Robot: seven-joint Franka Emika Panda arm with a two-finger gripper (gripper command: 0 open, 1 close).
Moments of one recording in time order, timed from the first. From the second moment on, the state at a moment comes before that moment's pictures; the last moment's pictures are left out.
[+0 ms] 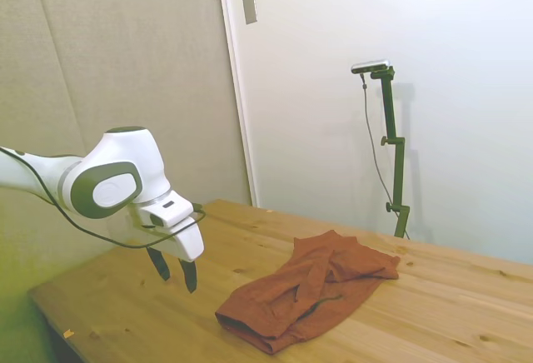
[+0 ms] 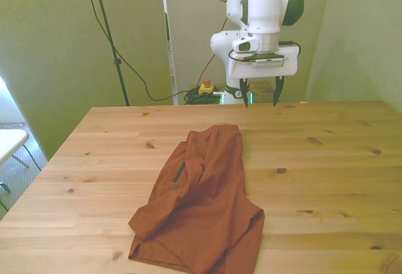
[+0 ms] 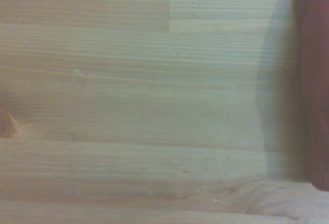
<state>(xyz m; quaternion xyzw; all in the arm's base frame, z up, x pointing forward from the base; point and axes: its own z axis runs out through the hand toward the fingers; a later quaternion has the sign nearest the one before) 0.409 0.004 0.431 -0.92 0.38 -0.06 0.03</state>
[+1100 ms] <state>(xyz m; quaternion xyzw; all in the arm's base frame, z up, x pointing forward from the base) 0.456 -0.284 0.397 -0.86 0.45 0.03 0.23</state>
